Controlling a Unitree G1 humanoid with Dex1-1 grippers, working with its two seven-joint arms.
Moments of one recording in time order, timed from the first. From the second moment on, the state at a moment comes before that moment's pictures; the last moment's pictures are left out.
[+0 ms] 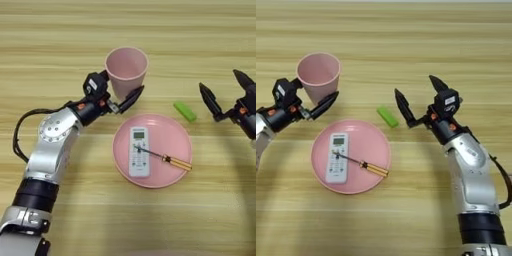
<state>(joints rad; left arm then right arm) -0.33 0.25 -0.06 0.22 -0.22 -0.14 -0.64 -0.17 -0.21 -0.12 0.15 0.22 -0.25 0.42</state>
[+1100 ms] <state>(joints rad) -0.37 0.10 0.01 0.60 -0.04 -0.02 -0.14 -0.26 -0.15 -0.14 0.42 0.12 -0.53 0.23</state>
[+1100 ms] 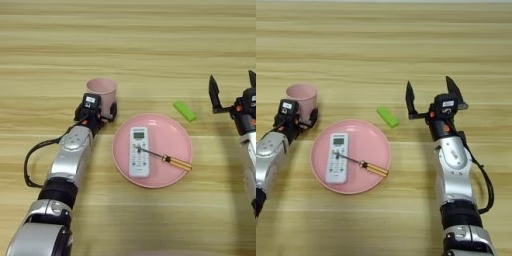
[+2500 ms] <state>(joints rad) -0.30 0.10 -0.01 0.48 0.00 -0.09 -0.10 -0.26 -0.15 -0.15 0.43 0.13 -0.53 0.23</state>
